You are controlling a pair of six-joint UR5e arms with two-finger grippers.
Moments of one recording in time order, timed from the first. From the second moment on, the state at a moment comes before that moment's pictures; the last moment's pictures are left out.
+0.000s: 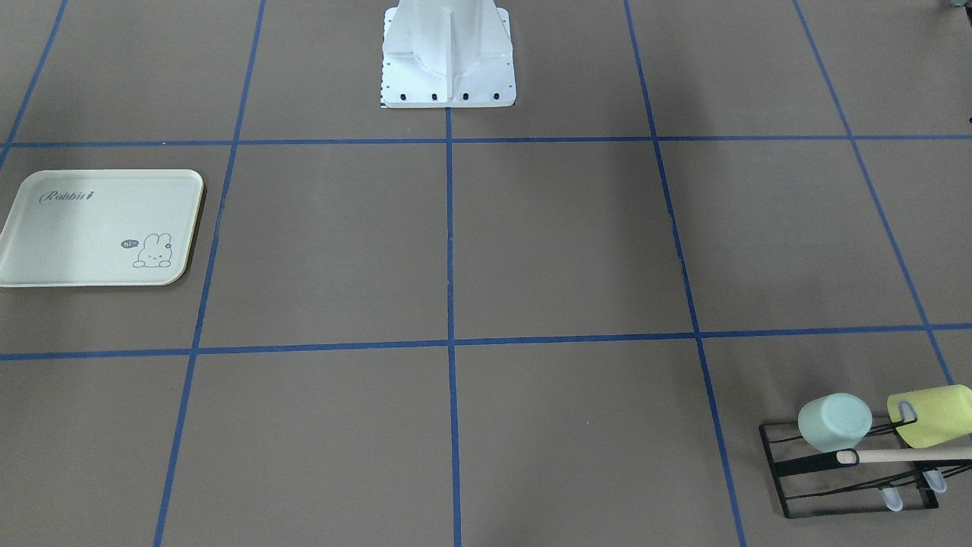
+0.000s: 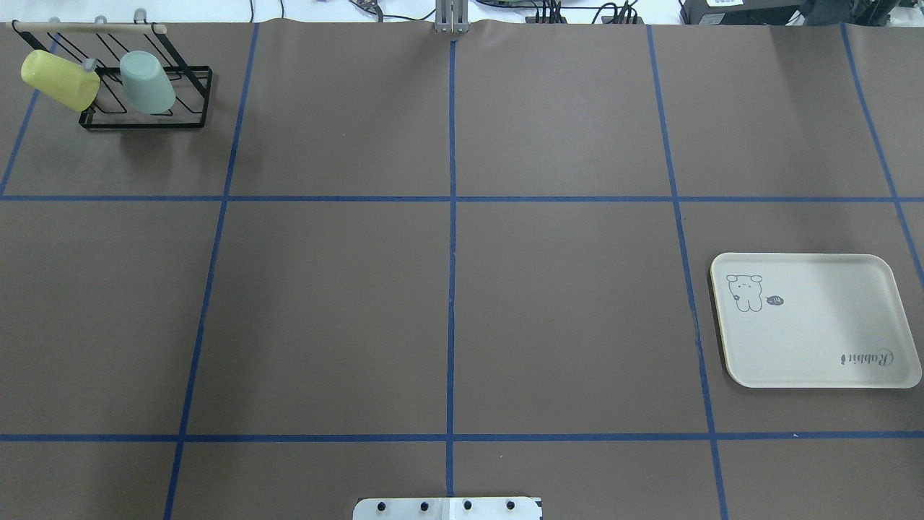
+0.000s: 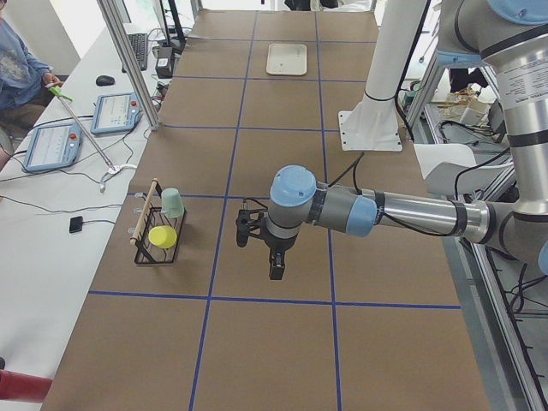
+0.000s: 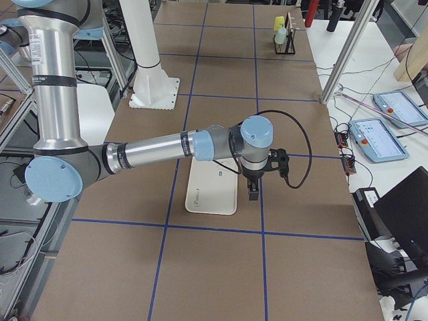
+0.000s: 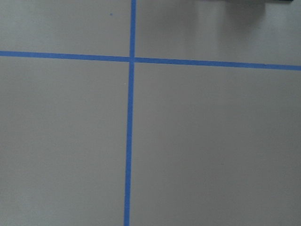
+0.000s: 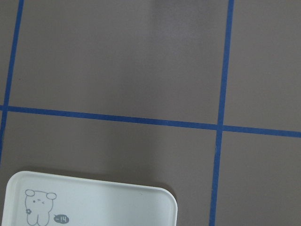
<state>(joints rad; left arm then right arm) -1.54 -1.28 -1.98 -1.70 -2.33 -0.23 1.54 -1.55 1.79 -1.65 2.40 0.09</state>
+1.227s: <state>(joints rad) -1.35 -1.47 -1.93 -1.68 -2.34 -0.33 1.57 -1.71 1.92 -1.64 2.41 0.09</state>
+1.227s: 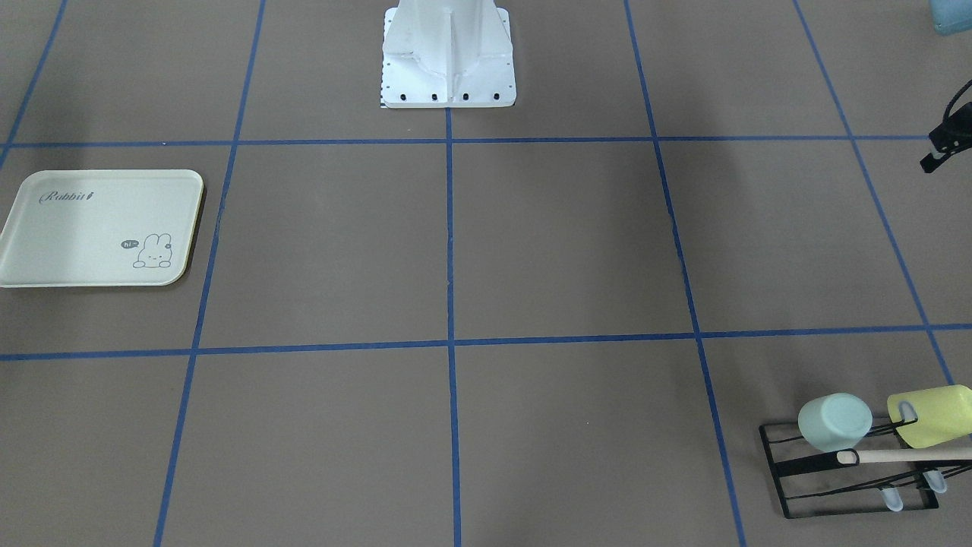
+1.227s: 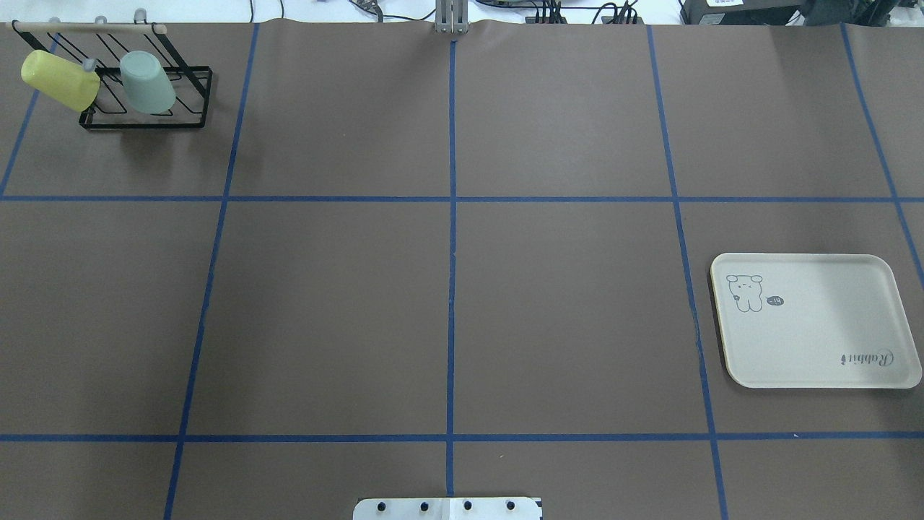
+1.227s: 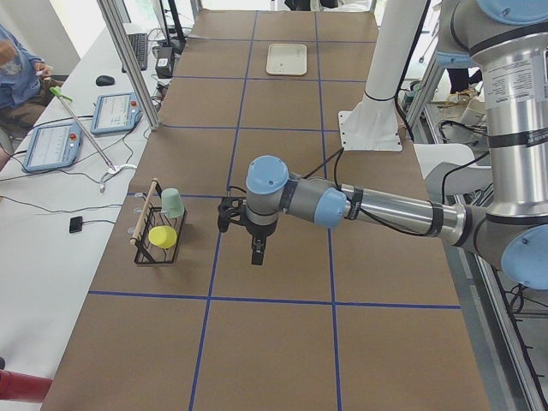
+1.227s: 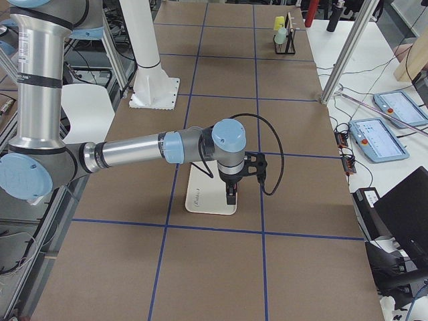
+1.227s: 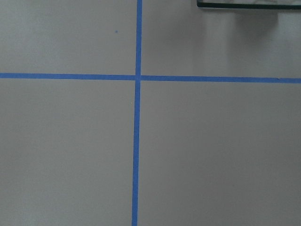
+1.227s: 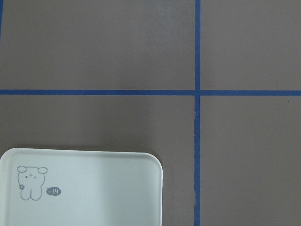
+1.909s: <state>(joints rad) -1.16 -1.87 -1.77 -1.51 -2.09 -0.49 1.57 -1.71 1.92 -1.61 2.43 0.08</state>
